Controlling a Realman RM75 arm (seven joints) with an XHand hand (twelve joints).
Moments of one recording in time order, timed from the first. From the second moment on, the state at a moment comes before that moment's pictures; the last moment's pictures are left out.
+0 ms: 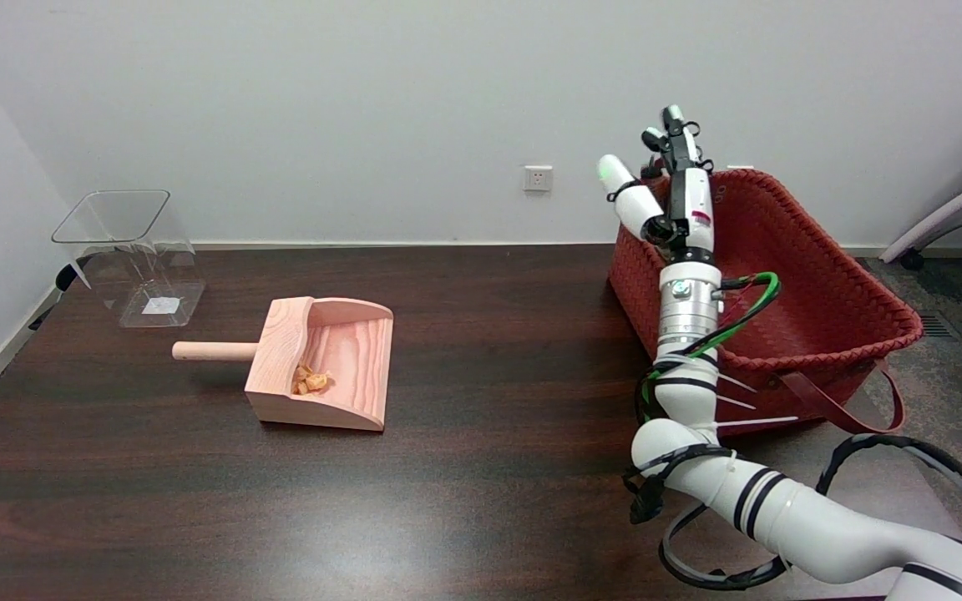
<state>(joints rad) 0.29 -1.24 -2.09 1.04 1.26 1.15 0.41</state>
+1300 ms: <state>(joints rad) 0.06 -1.16 -1.83 1.48 1.34 1.01 0.10</state>
